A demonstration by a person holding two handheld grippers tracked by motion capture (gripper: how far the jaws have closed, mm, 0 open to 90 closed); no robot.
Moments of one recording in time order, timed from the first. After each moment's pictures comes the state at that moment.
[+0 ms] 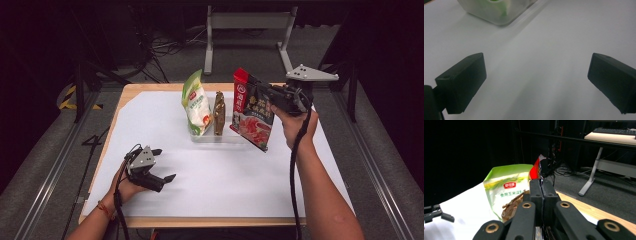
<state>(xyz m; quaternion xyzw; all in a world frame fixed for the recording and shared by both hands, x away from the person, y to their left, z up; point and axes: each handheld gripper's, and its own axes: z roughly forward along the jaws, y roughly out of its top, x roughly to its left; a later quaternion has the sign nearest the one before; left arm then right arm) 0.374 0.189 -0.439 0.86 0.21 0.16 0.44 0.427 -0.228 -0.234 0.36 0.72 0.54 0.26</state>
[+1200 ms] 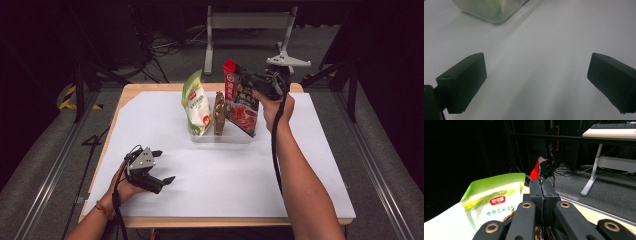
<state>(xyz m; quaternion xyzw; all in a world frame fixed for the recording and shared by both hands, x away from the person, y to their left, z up) 0.374 0.192 -0.440 0.86 0.20 0.15 0.44 0.493 -0.202 -0.253 0.38 0.70 0.55 0.25</state>
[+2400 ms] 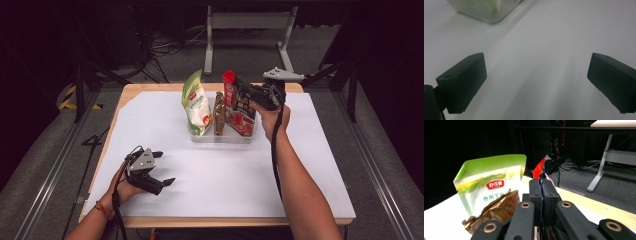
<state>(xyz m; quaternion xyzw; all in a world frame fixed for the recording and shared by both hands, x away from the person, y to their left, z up) 0.373 0.191 -0.441 0.87 0.19 0.14 0.43 0.497 -0.208 -0.295 0.37 0.71 0.55 0.23</state>
